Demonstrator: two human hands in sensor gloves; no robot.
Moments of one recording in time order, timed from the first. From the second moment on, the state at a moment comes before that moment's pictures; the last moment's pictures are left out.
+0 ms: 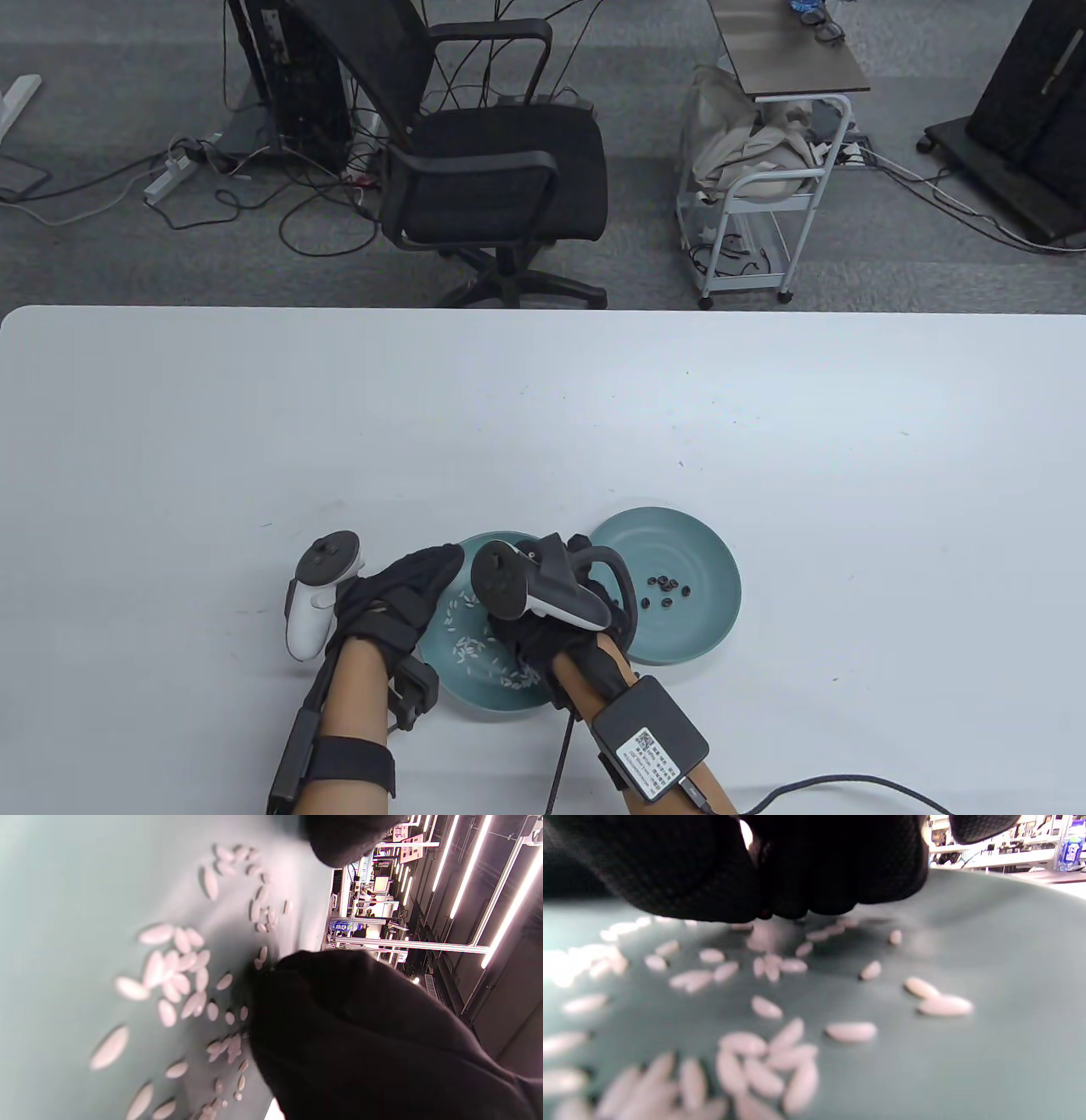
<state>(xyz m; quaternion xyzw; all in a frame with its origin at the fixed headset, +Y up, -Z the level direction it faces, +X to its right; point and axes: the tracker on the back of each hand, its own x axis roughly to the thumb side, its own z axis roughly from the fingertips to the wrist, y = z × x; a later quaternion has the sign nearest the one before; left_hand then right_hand) -0.210 -0.773 -0.307 -0.28 0.00 0.65 0.70 -0.018 -0.685 -0.296 0.20 0.05 0.97 0.08</state>
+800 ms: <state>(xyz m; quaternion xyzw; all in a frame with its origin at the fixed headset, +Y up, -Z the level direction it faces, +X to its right) -0.231 -0.783 -0.301 -0.21 0.09 0.71 0.66 0.104 -0.719 -0.334 0.03 0.05 1.00 0.02</state>
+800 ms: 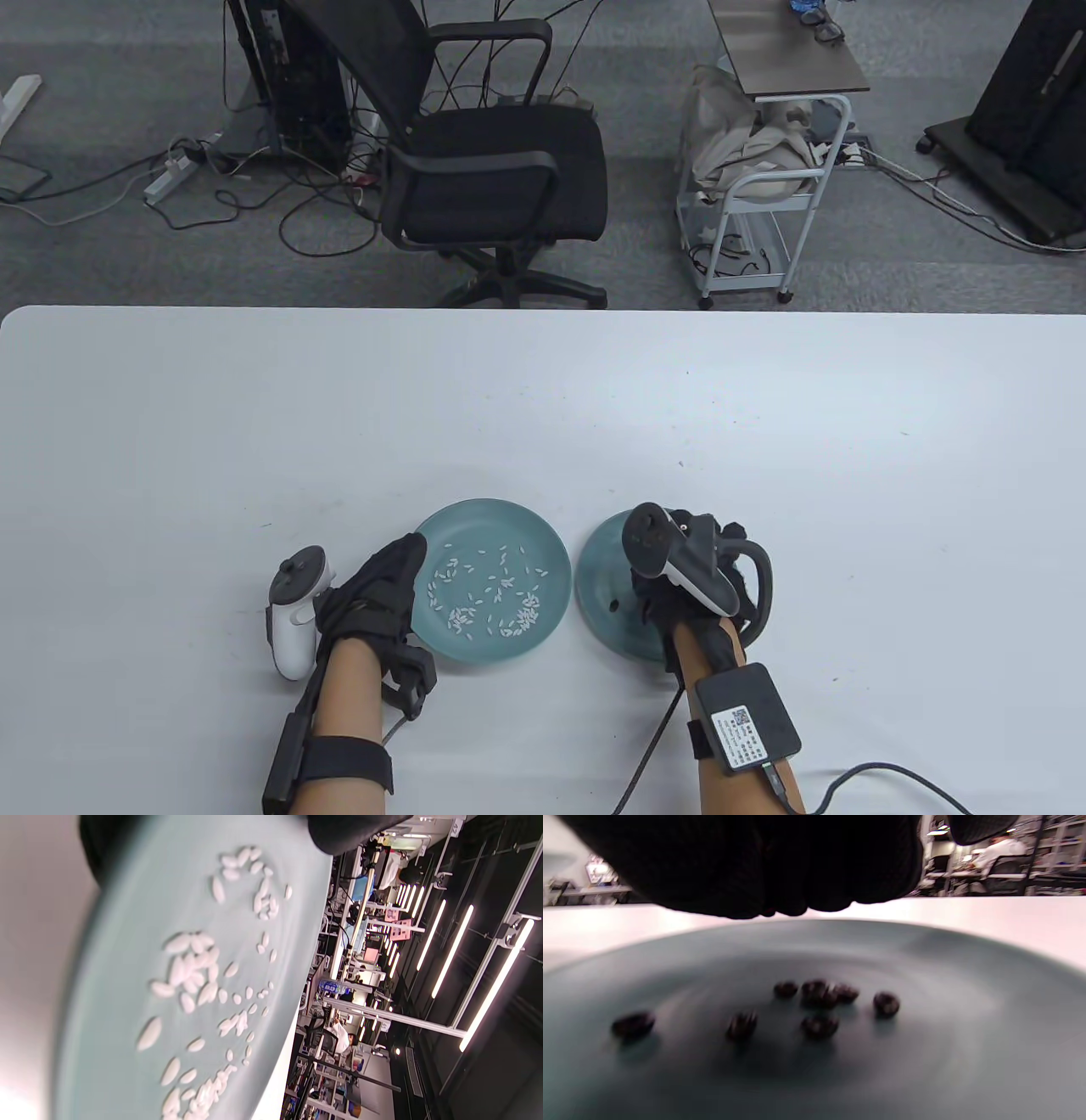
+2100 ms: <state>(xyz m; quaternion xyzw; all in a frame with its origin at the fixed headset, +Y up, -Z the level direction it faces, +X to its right) -0.231 -0.789 -0.299 -0.21 0.13 0.69 0.68 0.128 -0.709 -0.330 -0.02 0.10 0.99 0.06</state>
